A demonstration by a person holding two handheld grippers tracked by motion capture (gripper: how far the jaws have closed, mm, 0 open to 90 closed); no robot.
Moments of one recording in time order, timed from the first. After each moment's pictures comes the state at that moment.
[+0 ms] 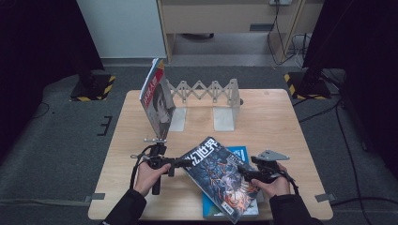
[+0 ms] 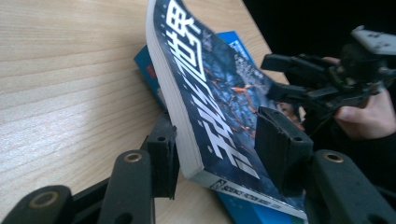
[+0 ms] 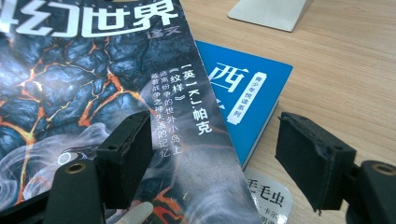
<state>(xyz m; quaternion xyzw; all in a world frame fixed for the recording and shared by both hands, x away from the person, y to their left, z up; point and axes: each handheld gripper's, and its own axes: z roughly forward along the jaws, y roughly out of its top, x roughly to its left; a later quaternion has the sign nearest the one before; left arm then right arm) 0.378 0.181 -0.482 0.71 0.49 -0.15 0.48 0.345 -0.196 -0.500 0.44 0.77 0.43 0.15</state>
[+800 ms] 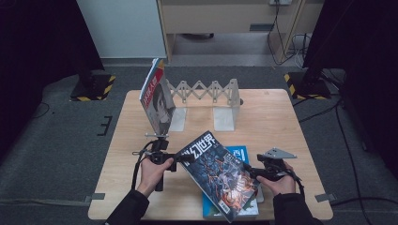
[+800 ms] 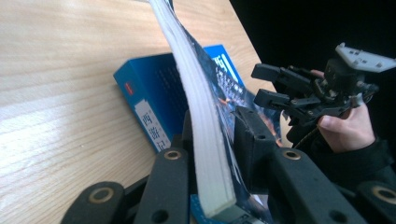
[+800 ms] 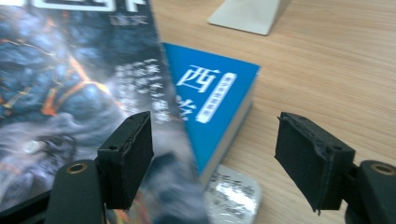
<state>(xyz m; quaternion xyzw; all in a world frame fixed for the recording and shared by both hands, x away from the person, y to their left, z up) 0.378 0.173 -0.452 0.70 0.50 -0.15 0.49 0.348 -0.215 -0.495 0.46 0.76 0.43 0.16</state>
